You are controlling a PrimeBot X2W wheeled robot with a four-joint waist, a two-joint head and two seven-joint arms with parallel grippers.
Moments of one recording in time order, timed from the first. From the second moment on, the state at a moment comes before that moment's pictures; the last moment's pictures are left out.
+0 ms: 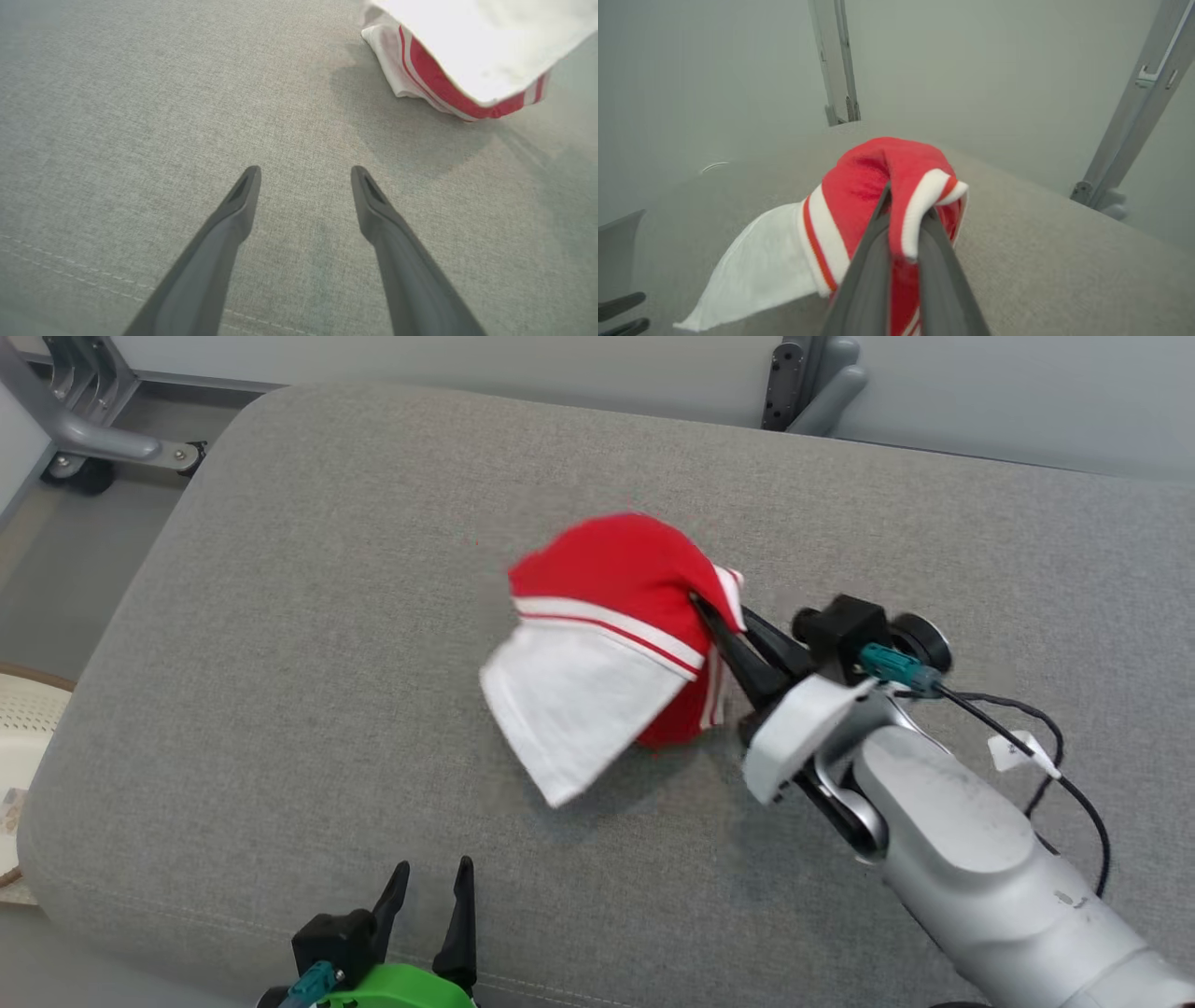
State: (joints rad) left arm -0.05 0.05 -0.29 0.45 -0.41 -0.03 -0.26; right arm -0.69 -0.16 0.63 0.56 0.41 0.13 -0.26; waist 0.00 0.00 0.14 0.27
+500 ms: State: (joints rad) left arm -0.08 0.05 -0.30 0.46 -0.39 -0.04 -0.26; right arm -0.52 -0.24 0.36 0.78 0.37 0.13 -0.26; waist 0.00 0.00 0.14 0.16
